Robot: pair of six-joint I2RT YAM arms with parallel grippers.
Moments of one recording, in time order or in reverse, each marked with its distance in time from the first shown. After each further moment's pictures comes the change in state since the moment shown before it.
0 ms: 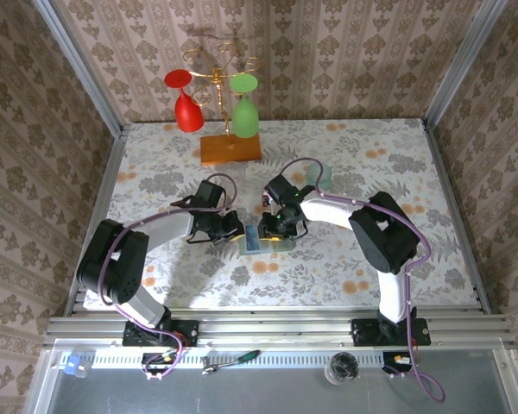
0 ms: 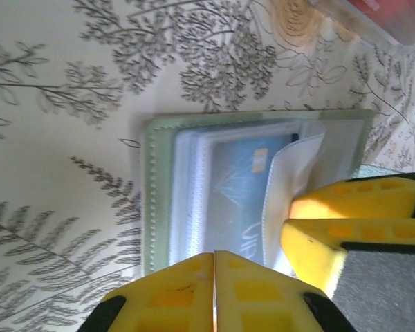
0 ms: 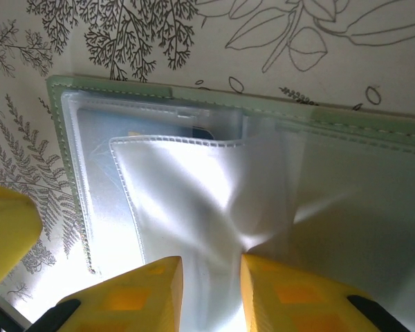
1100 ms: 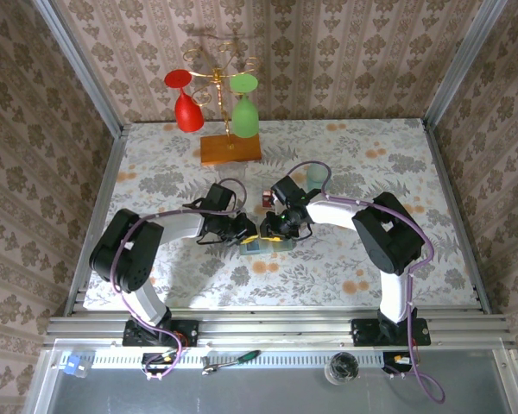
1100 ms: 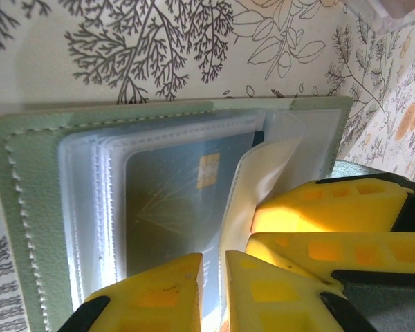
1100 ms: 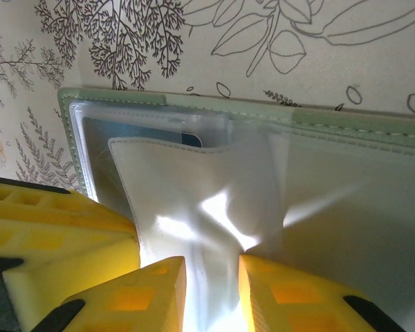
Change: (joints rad) left arm -0.046 0.109 -0.001 0.149 0.096 -0.111; right arm -0.030 -0.027 -0.080 0.111 -0.061 0.053
